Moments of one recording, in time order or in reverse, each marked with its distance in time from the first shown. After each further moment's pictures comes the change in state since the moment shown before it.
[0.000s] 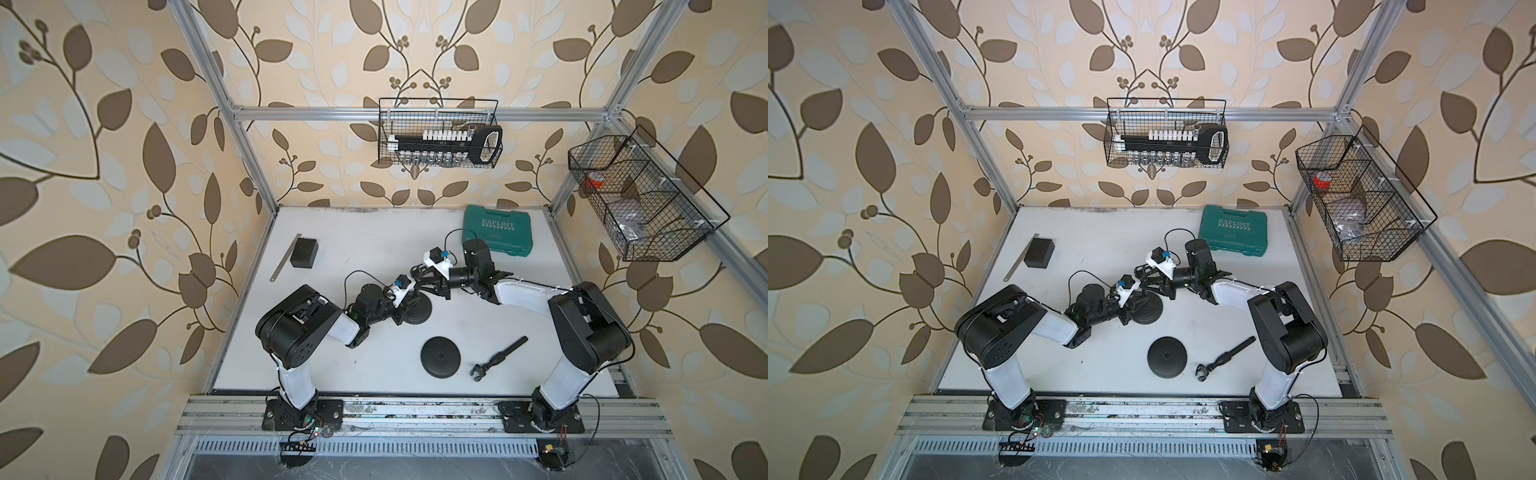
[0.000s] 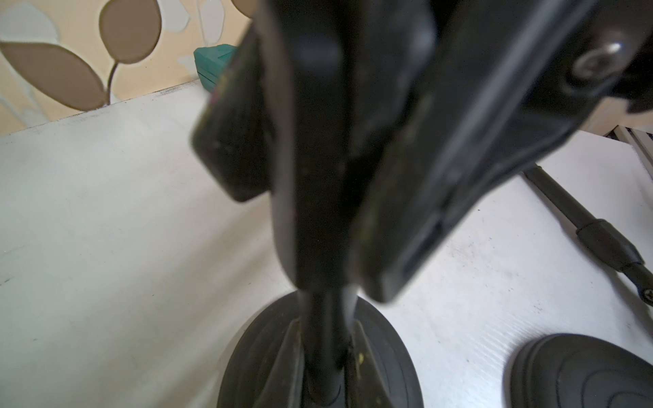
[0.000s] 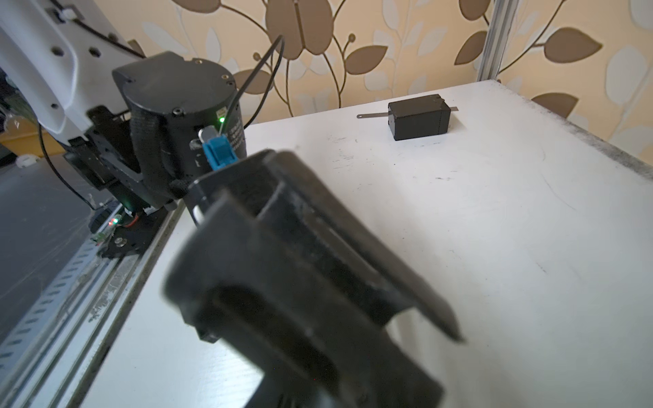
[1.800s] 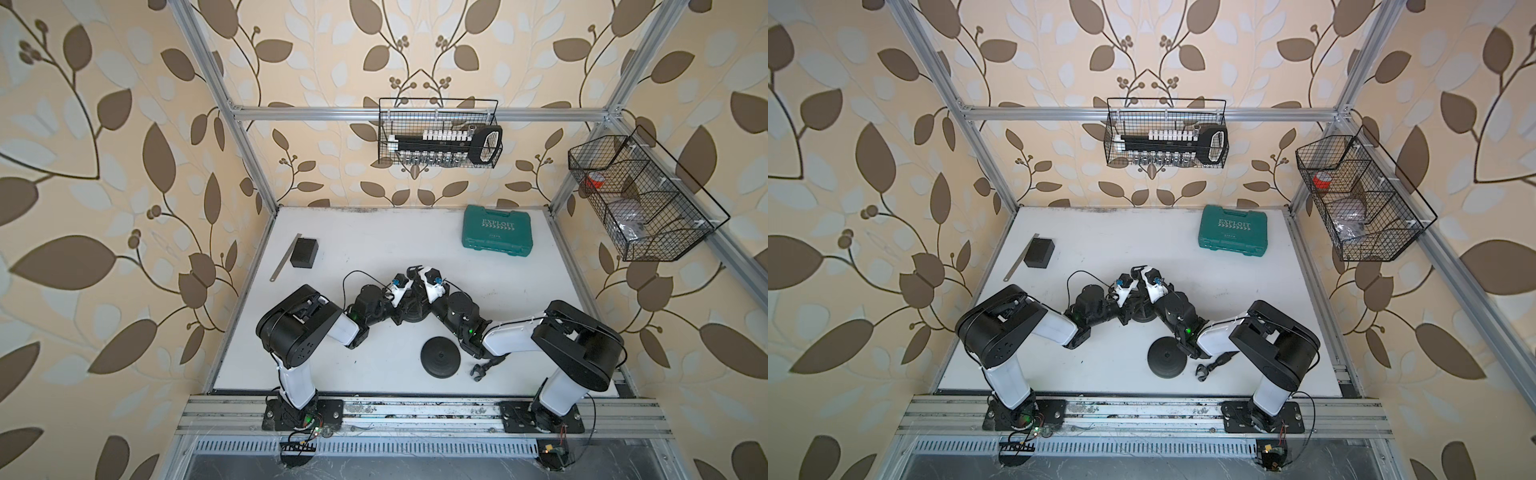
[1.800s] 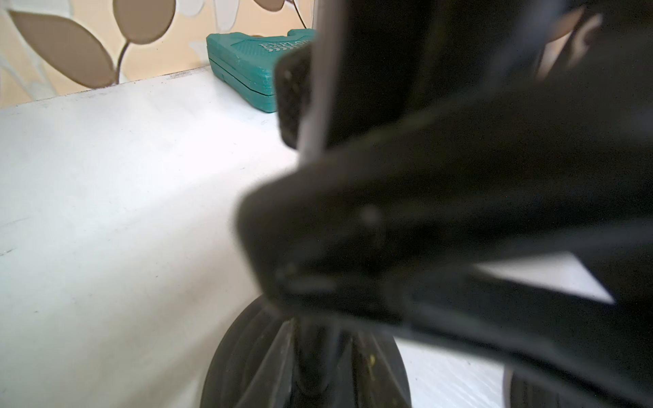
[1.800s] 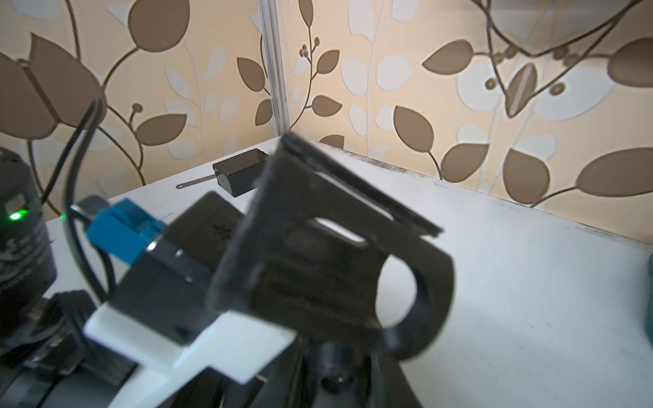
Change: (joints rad) left arm 0.000 0.000 -0.011 0.008 -0.025 -0.062; right arm 0.417 -0.040 -0.372 0.734 1.173 0.369
